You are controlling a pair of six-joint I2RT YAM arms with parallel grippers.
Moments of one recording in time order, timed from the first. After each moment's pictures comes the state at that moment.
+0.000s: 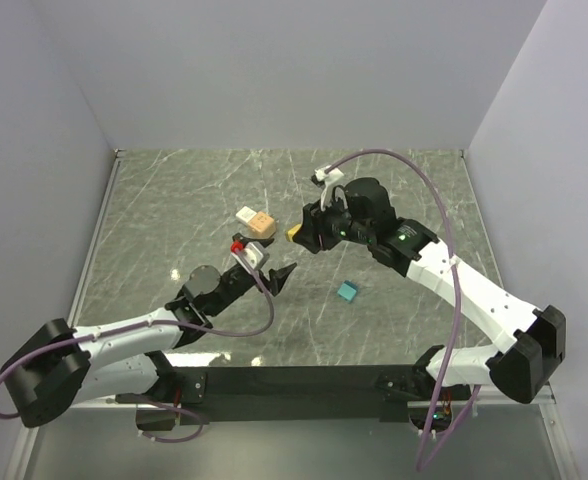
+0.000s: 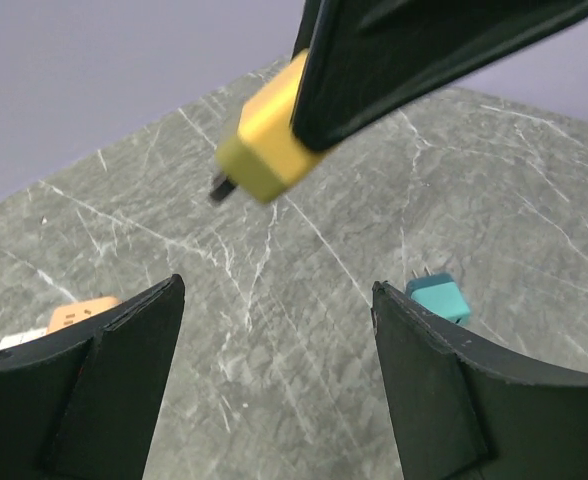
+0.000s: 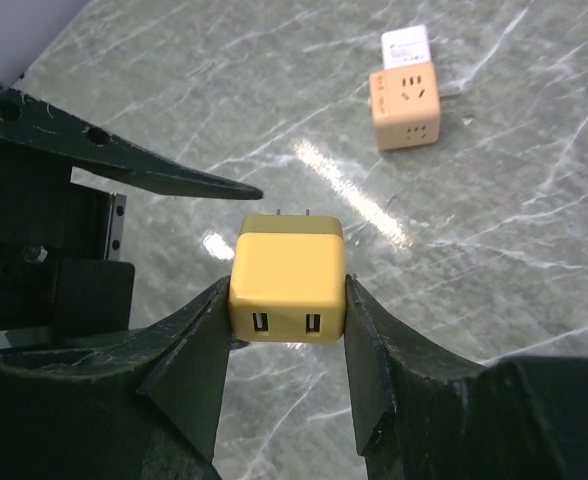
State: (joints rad) left arm -0.85 1.07 0.34 0.82 -0.02 0.06; right arm 0.70 1.27 1.16 -0.37 -0.23 0.17
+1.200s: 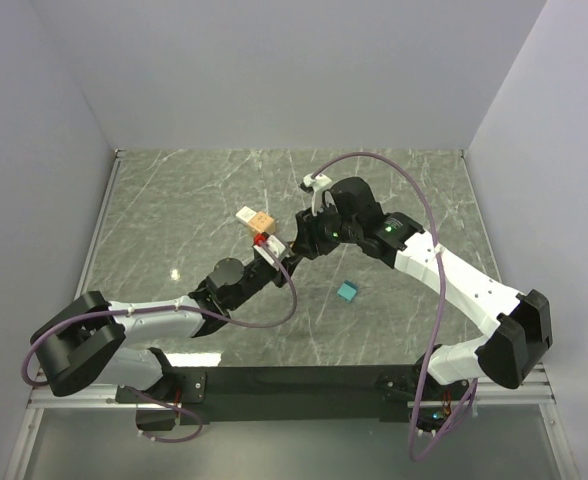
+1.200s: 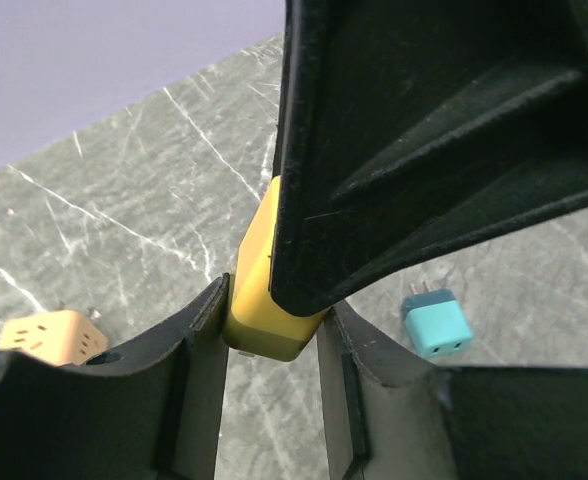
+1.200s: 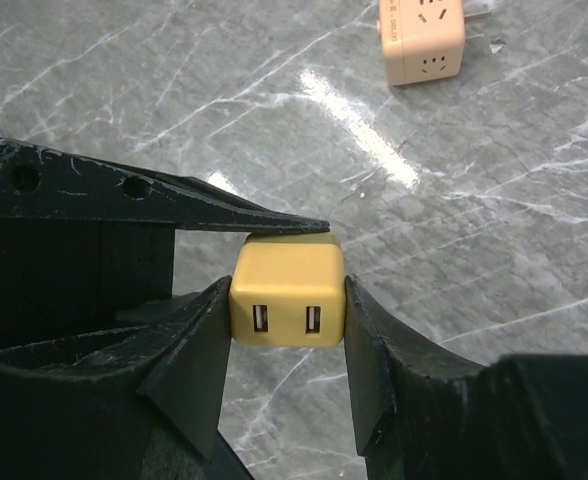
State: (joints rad) left arm -0.91 1.31 0.46 0.89 -0.08 0.06; right arm 0.70 1.36 1.21 -0.49 -0.27 0.15
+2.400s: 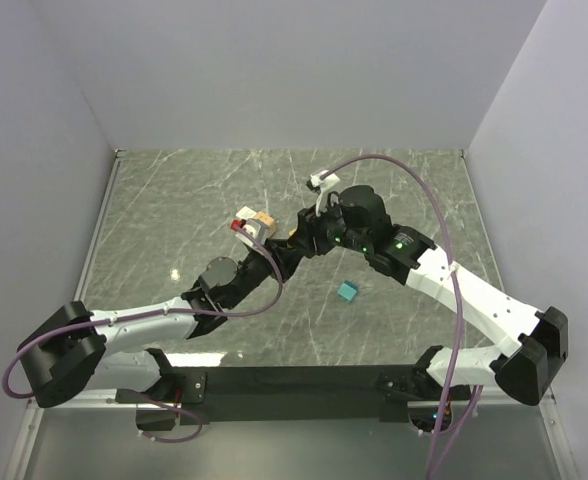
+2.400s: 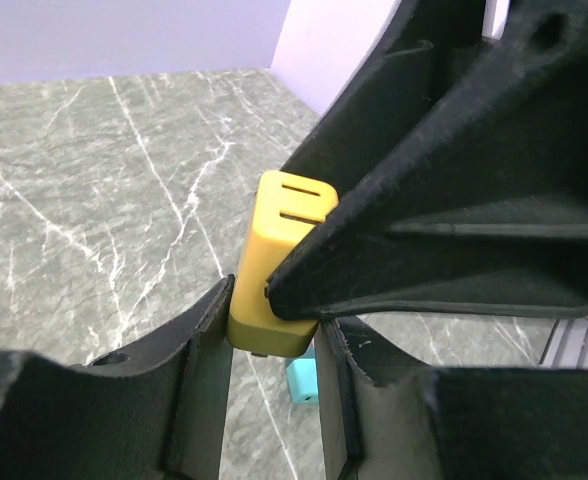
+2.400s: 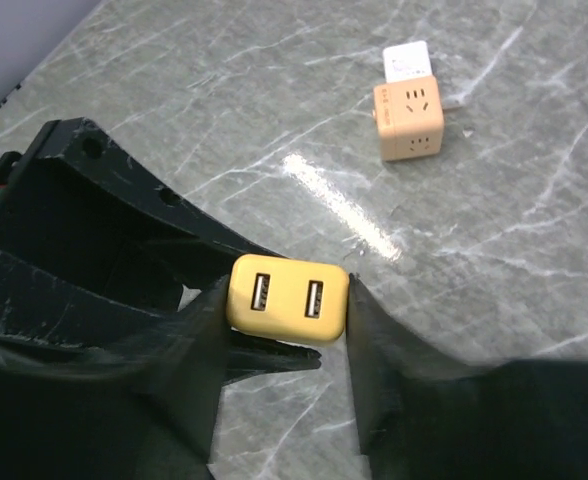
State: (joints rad) left arm -0.93 1.22 0.49 0.85 -0.14 -0.36; right arm 0.76 1.25 1.14 -0.34 -0.15 0.19
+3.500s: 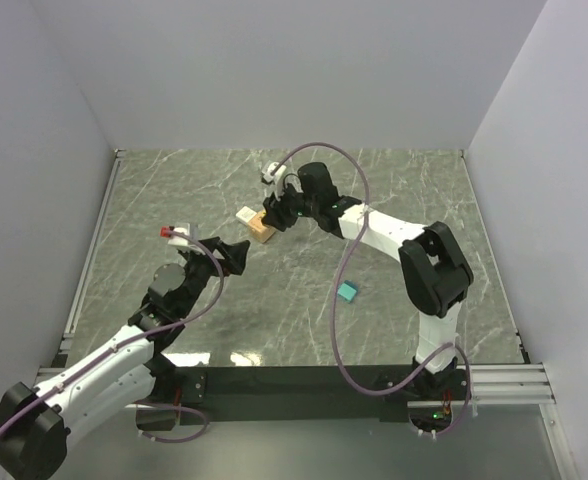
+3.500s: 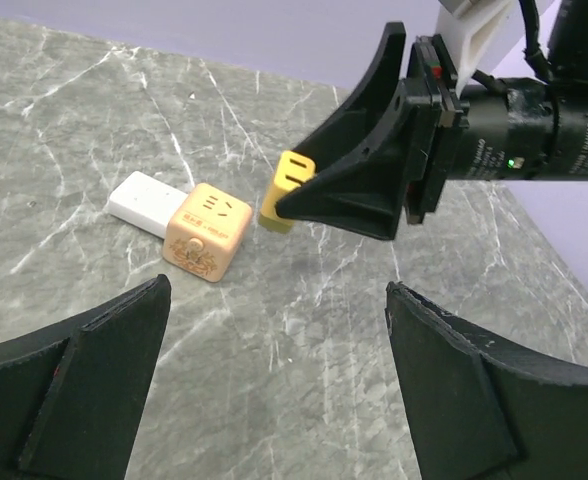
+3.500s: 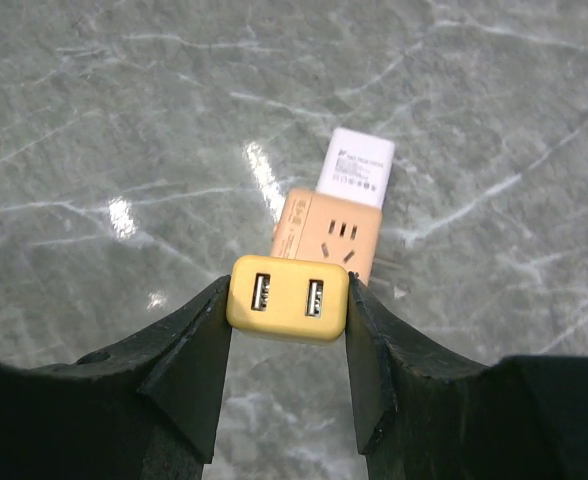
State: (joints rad) left arm -0.58 0.76 0.29 0.49 -0.20 -0.44; right arm 0.63 1.89 1.36 0.02 -0.45 -0.25
